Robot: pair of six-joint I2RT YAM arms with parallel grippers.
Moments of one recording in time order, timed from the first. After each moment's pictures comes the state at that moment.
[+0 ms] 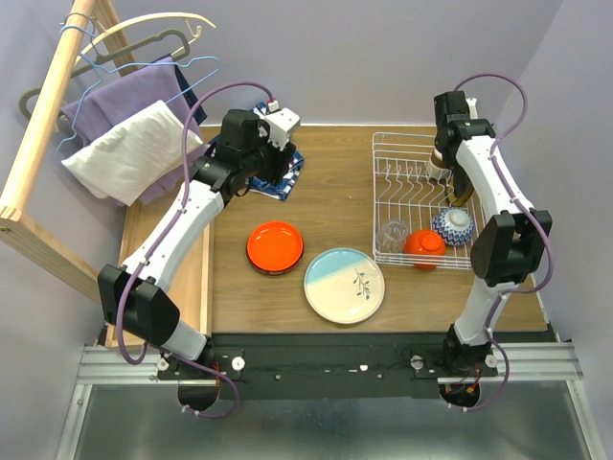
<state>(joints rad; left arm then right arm) -0.41 1.50 1.51 -0.53 0.17 0.21 0.10 1.89 1.84 -0.93 0.75 0.02</state>
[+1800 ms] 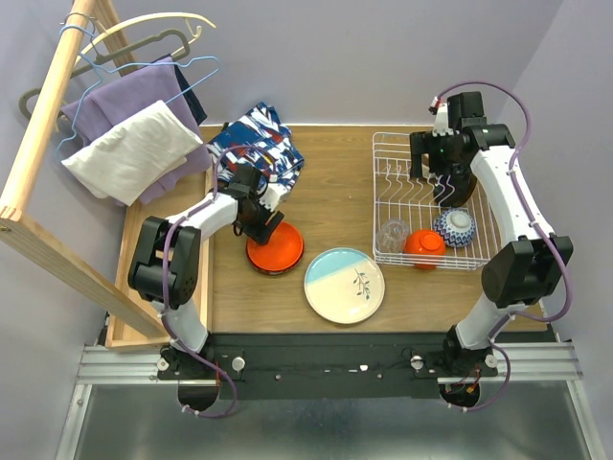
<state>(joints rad) -0.30 1.74 1.12 -0.52 0.18 0.38 0.10 1.71 1.77 -0.98 -0.03 -0.04</state>
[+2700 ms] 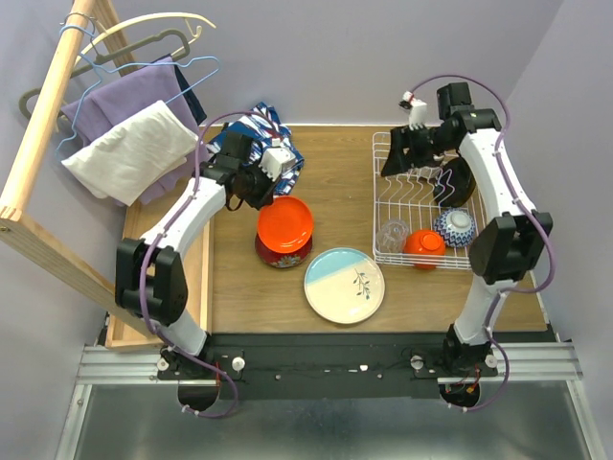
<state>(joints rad) -0.29 1.65 1.36 -0.63 0.40 0.44 0.11 1.89 1.95 -1.08 -0.60 -0.21</state>
